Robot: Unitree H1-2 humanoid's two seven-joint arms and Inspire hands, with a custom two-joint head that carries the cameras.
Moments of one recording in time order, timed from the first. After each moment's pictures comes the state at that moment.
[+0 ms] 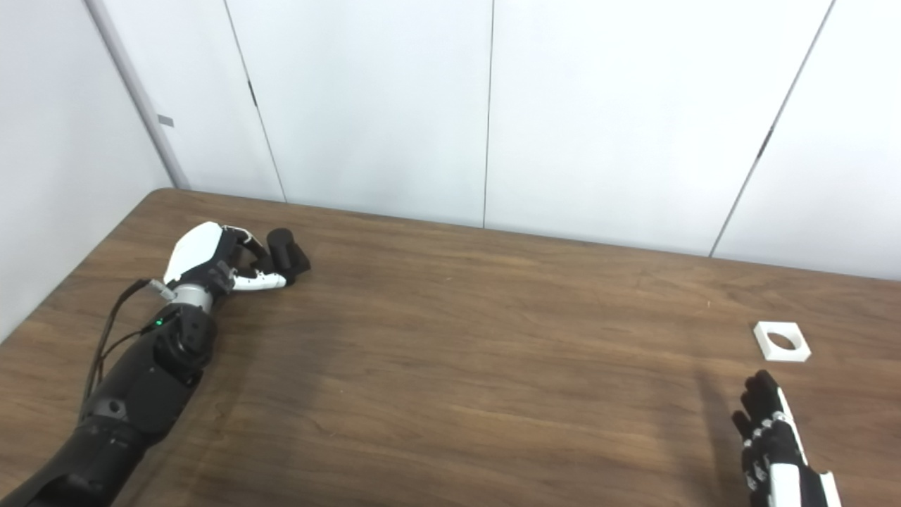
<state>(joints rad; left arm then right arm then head) -0.44 0.51 -0.09 0.44 0.54 0.23 0.12 0.20 -0.11 -0.15 -0.20 0.17 -0.12 0.13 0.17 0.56</state>
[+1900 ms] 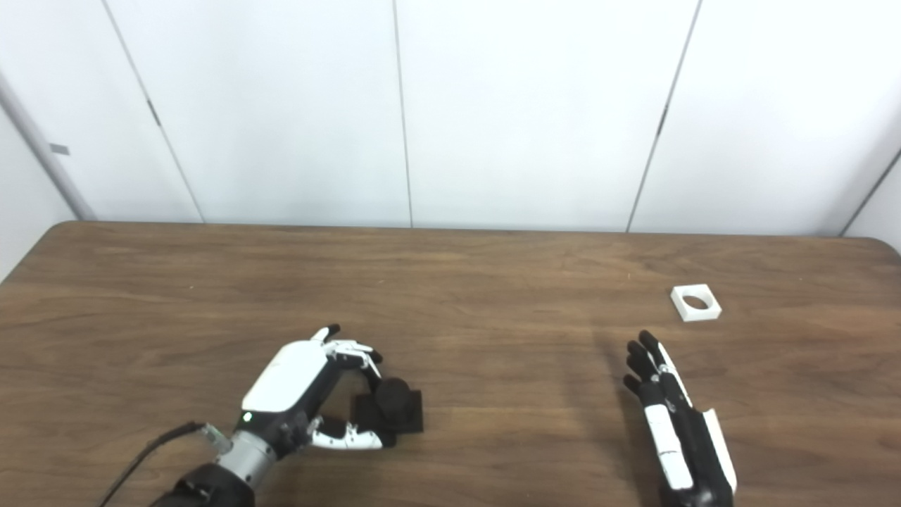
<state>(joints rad) -0.06 0.27 -0.33 -0.26 0.80 0.10 -0.14 0.19 -0.10 -0.06 -0.21 0.07 -0.08 0.05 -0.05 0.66</state>
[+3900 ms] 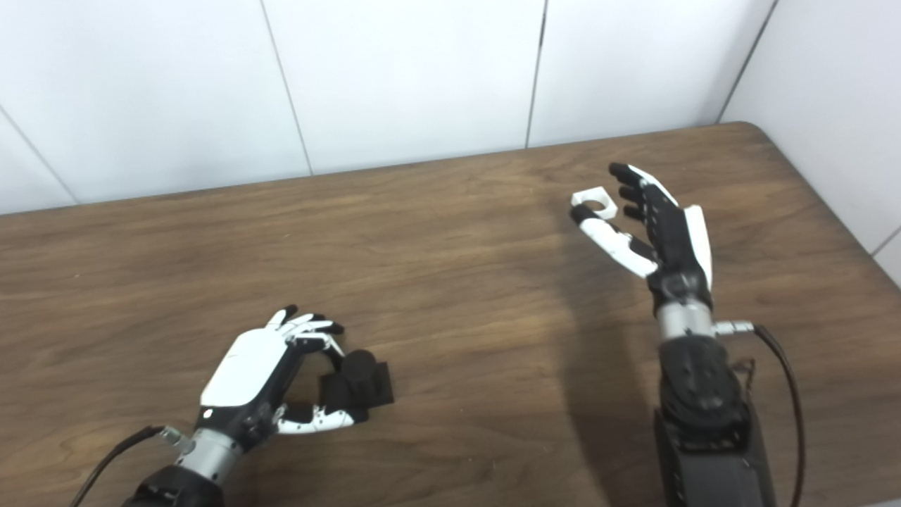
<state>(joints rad) -0.03 0.26 -0.39 -0.23 0.86 0.04 -0.18 -0.09 -0.20 -0.17 -0.35 -0.26 0.40 -0.11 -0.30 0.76</state>
